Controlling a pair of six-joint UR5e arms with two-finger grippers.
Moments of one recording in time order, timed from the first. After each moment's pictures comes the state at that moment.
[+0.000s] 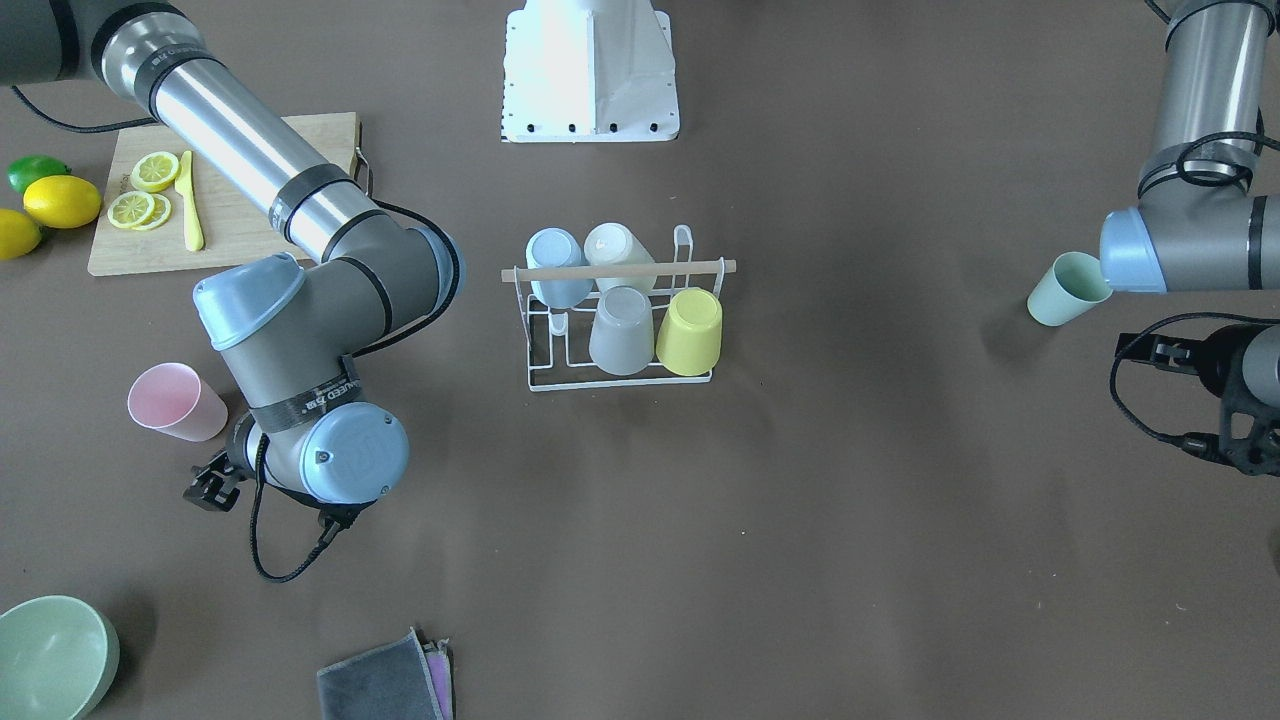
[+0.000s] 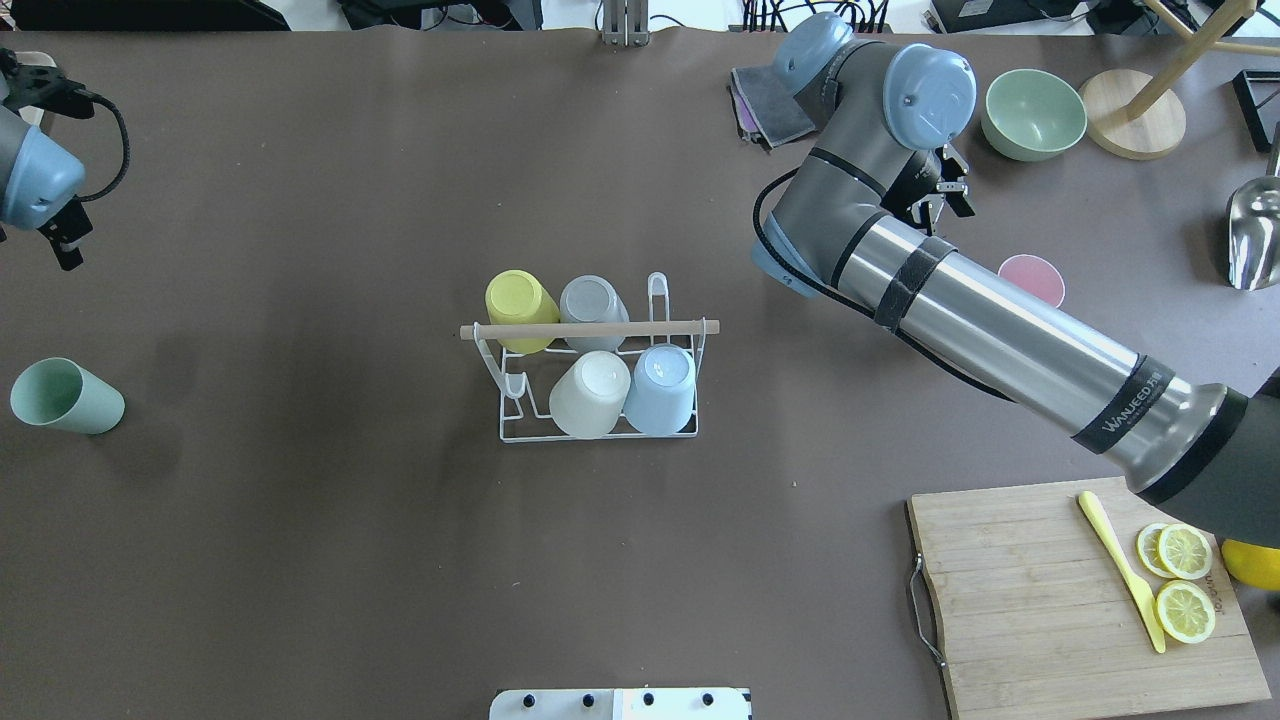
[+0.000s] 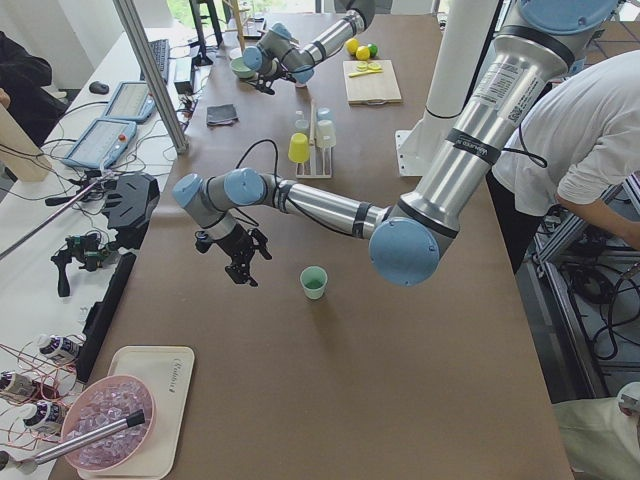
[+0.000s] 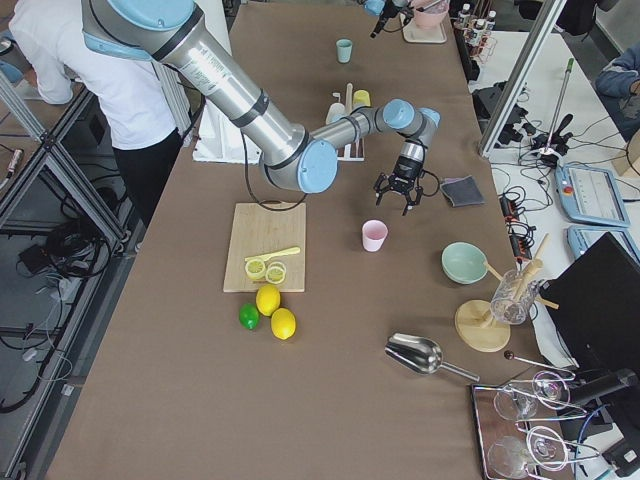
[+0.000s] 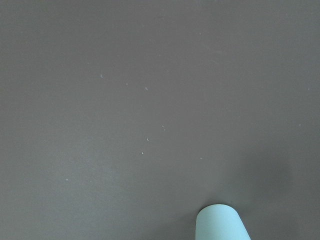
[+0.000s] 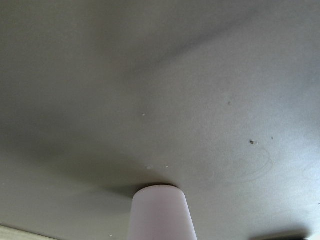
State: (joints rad) left arm -1.19 -2.07 -1.30 -1.04 -2.26 0.19; right arm 0.82 -0.64 1.02 -2.18 1.76 -0.49
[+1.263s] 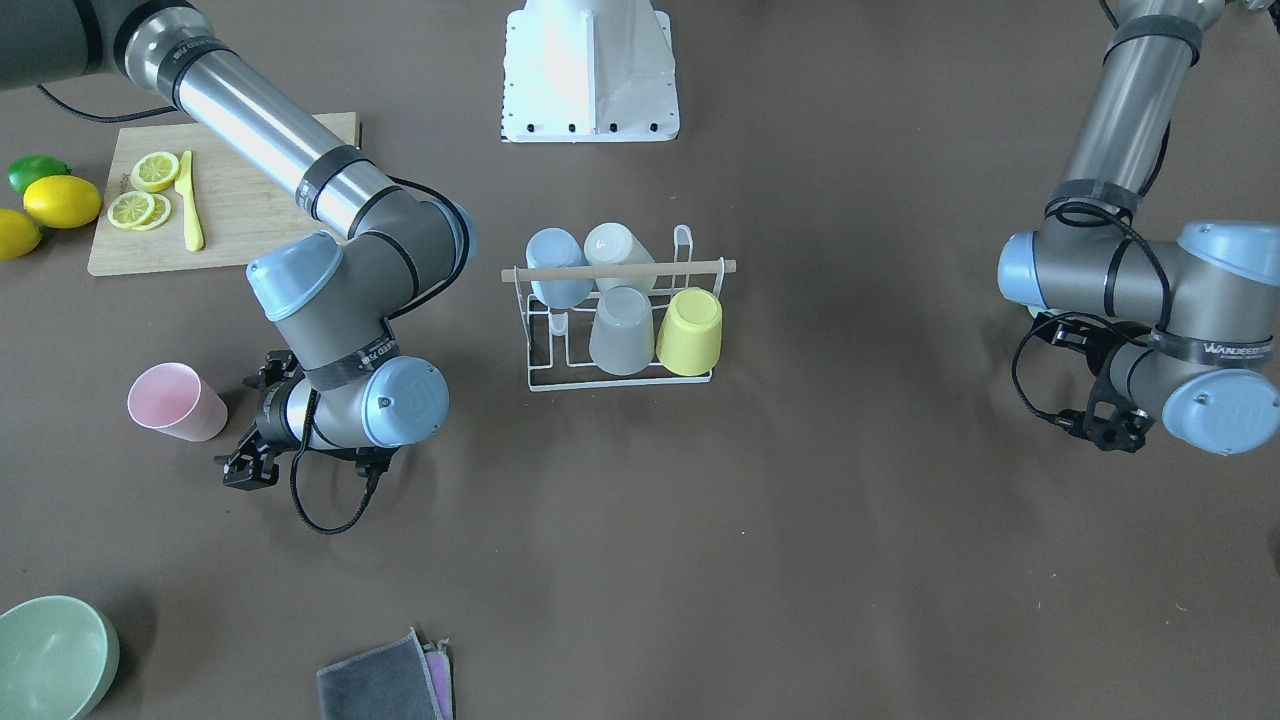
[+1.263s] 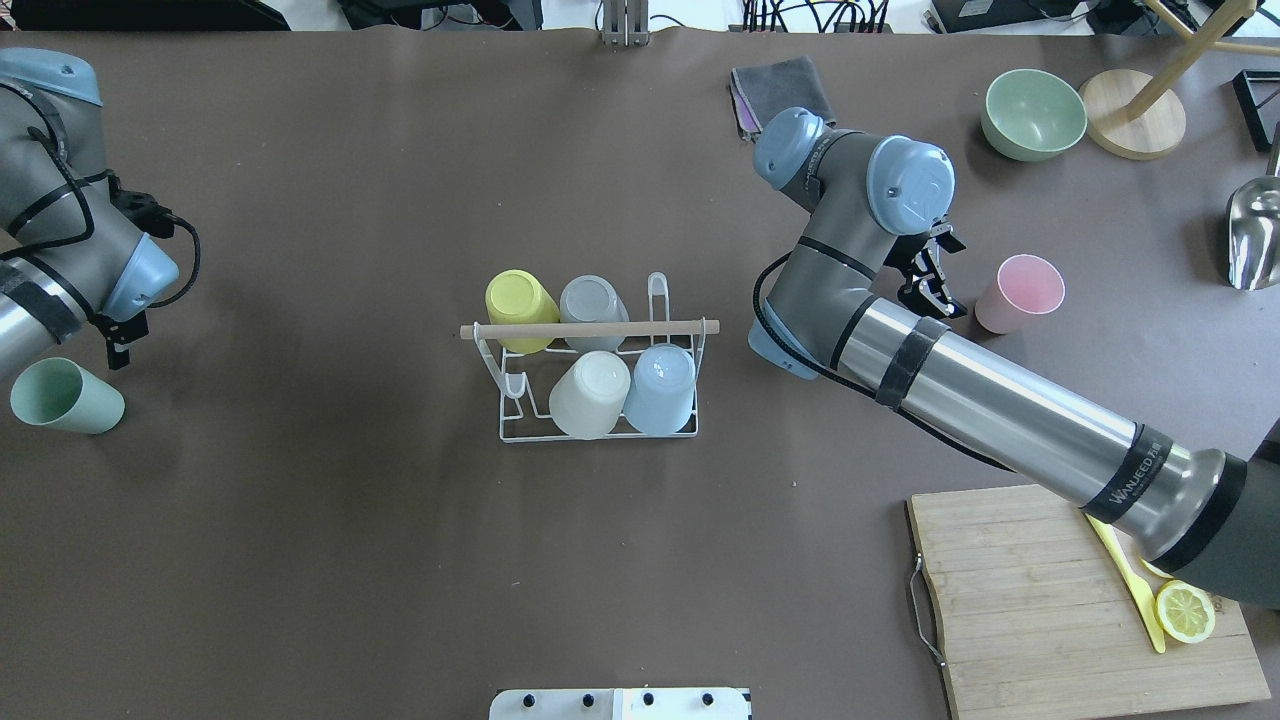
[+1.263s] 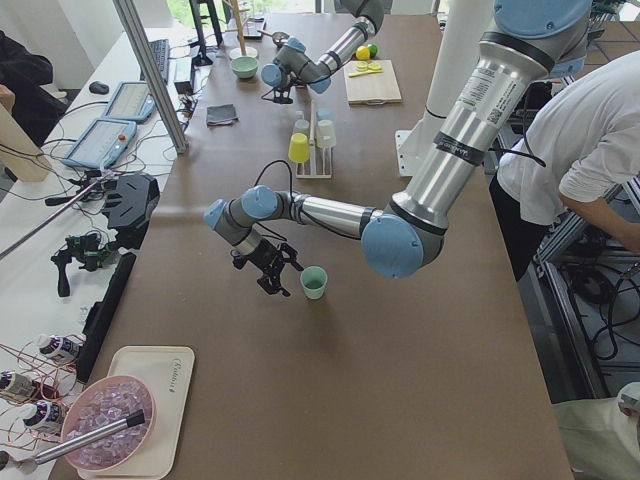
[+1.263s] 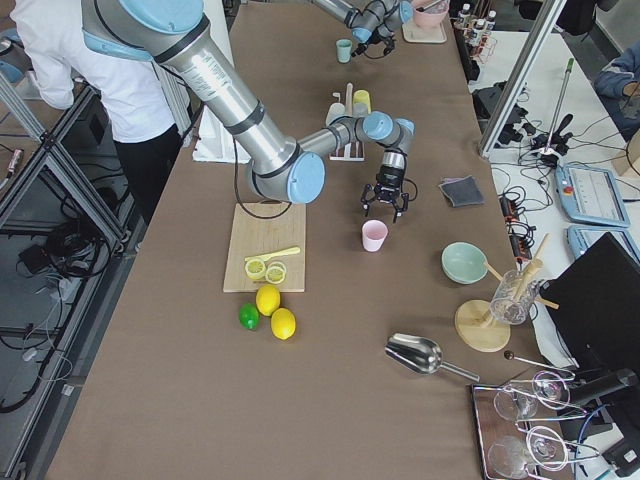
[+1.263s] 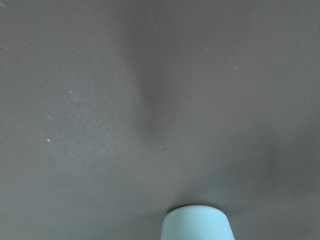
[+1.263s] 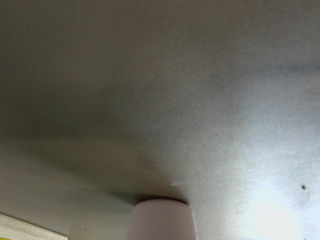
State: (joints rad) left arm -1.03 -2.07 -1.19 -0.97 -2.26 0.27; right arm 0.72 -0.74 1.12 -2.18 1.61 -0.65
